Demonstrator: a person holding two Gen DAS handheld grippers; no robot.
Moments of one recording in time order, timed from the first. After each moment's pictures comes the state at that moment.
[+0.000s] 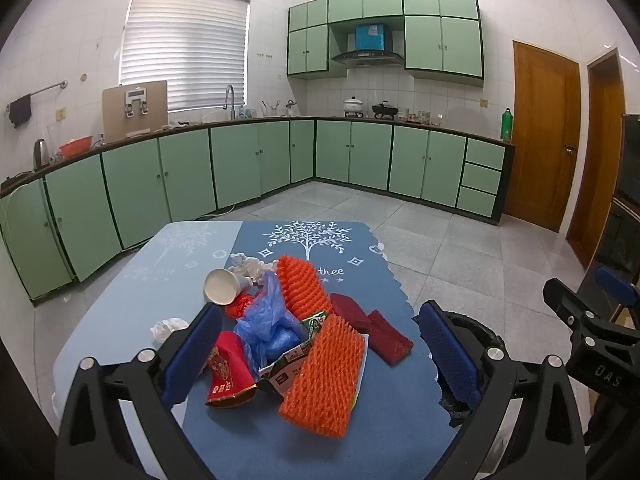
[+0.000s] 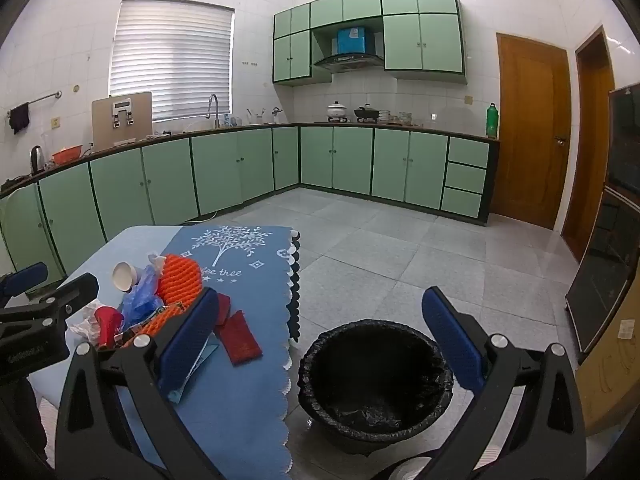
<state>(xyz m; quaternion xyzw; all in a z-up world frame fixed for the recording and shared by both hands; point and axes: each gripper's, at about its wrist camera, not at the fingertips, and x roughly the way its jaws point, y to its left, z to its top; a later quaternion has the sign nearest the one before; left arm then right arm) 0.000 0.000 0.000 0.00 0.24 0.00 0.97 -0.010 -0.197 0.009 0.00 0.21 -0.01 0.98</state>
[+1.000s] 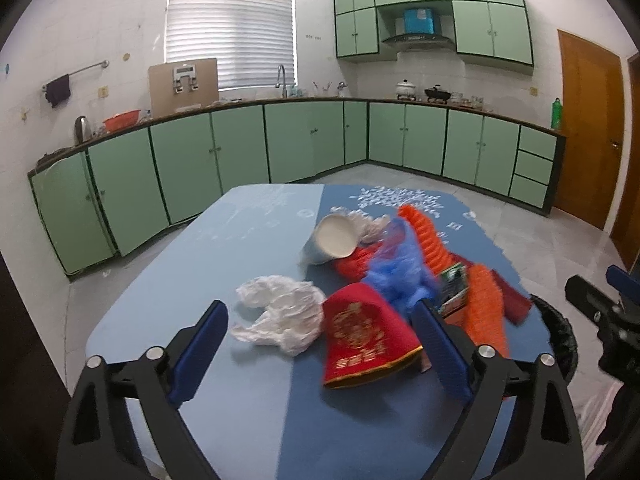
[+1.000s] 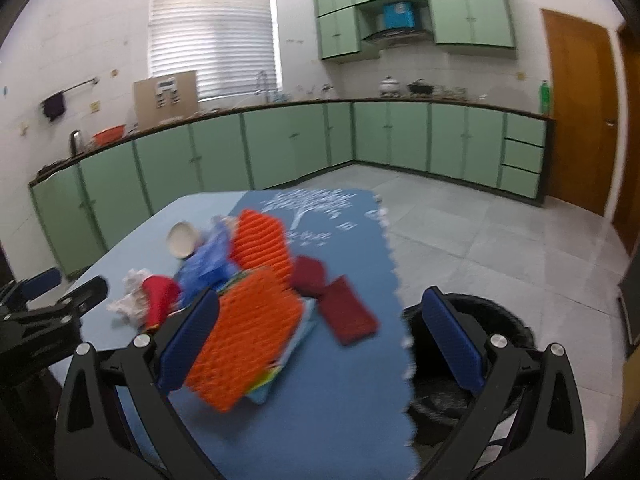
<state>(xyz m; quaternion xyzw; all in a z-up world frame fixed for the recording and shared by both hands) 0.010 0.111 -0.070 0.00 0.27 0.09 0.96 0.026 -0.086 -0.062 0.01 0.25 0.11 0.96</state>
